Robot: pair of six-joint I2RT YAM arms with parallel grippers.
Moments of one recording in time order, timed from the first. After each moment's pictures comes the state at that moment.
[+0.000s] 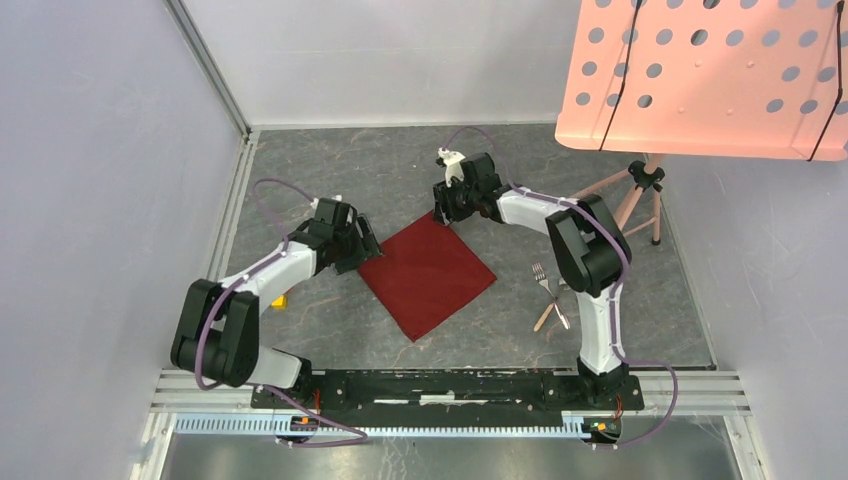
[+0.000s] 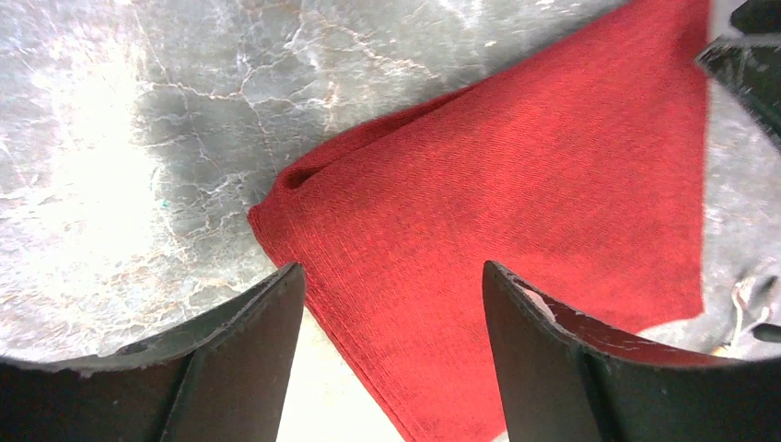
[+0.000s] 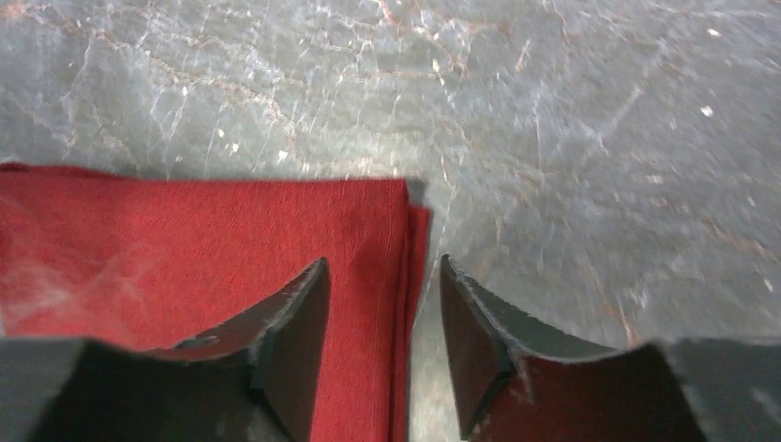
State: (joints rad) left arm -0.30 1.43 0.75 -0.27 0.06 -0.67; right arm 0.51 2.12 1.40 0.00 -0.32 0.09
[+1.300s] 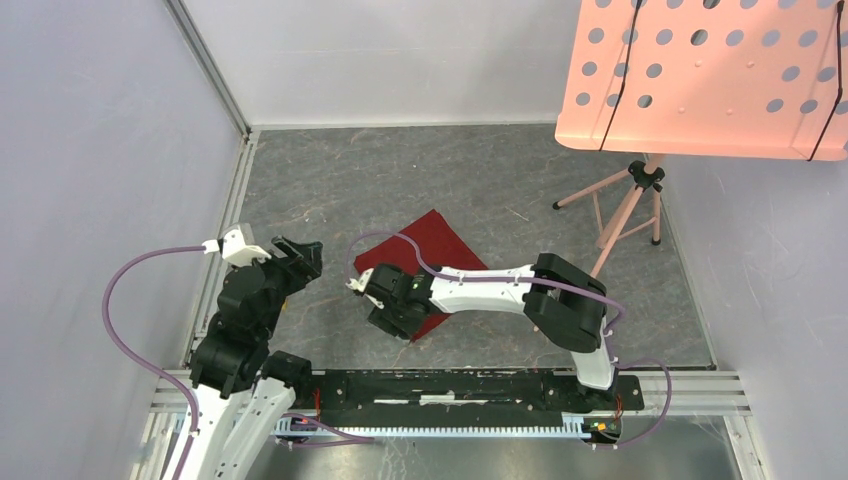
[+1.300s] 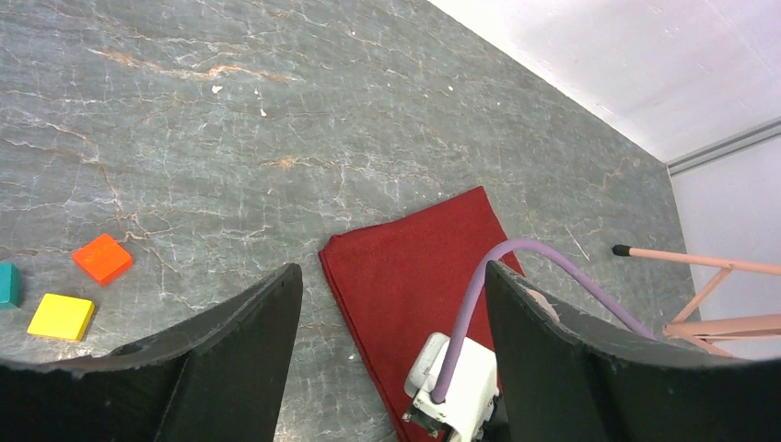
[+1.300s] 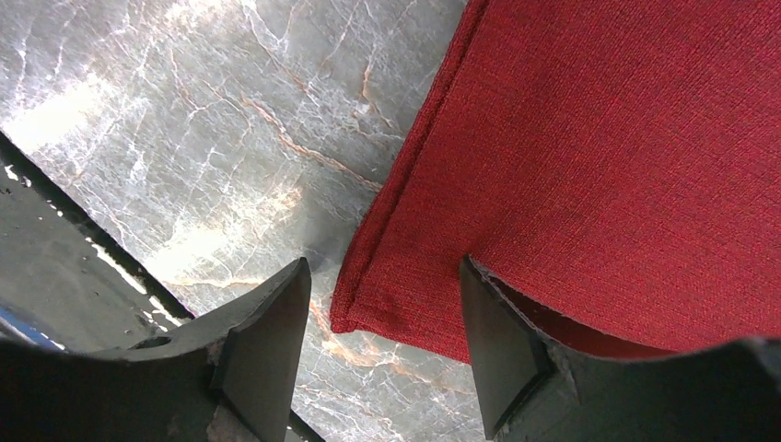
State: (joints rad) left arm -0.30 0.35 0.68 -0.60 -0.28 -0.64; right arm 1.21 1.97 1.36 -0.57 0.04 0.14
